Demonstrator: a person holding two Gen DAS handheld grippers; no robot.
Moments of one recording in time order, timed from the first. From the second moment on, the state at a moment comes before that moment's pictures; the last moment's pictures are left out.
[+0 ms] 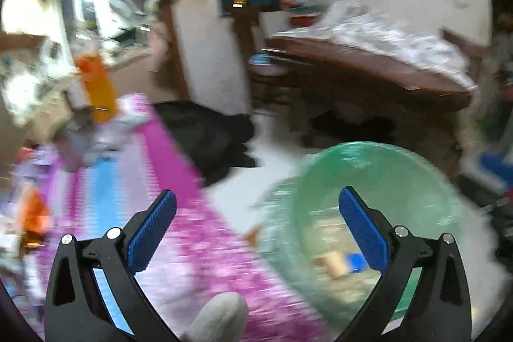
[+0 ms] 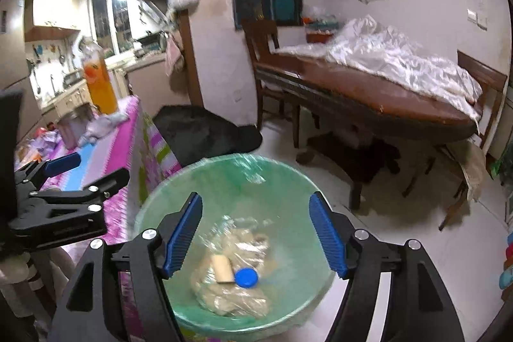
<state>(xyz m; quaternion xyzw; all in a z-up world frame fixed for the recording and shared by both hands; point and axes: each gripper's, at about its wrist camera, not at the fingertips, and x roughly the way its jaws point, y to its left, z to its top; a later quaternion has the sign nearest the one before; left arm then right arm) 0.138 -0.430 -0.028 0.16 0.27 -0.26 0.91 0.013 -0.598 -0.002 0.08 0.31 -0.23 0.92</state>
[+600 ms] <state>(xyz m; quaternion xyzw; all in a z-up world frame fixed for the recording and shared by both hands) 0.176 -0.159 0.008 0.05 0.30 -0.06 0.95 0.098 -0.402 0.040 0.01 0.28 -0.01 0.96</state>
